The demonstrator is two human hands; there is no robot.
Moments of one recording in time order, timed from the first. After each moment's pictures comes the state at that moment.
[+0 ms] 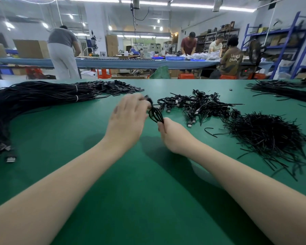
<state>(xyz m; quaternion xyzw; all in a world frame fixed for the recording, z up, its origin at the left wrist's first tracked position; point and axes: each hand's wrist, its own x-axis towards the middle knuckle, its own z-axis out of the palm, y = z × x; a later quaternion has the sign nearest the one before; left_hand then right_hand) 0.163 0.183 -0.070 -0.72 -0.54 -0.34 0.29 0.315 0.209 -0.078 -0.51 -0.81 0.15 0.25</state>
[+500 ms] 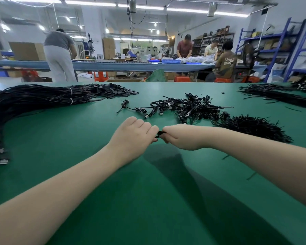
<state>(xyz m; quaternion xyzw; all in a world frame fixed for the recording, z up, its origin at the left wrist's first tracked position) 0.187 0.170 -0.074 -0.78 -0.41 -0.12 0.46 0.370 0.205 -0.038 -0.40 -0.91 0.08 -0.02</state>
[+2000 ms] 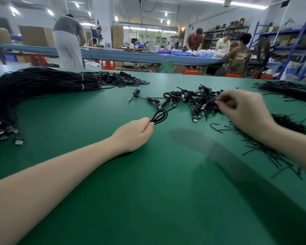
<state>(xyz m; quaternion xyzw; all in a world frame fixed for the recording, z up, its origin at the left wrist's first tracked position) 0.155 0.175 -0.095 -0.73 -0.61 -0.28 -0.12 0.443 0.215 -0.032 -0.45 -0.81 -0.10 0.37</state>
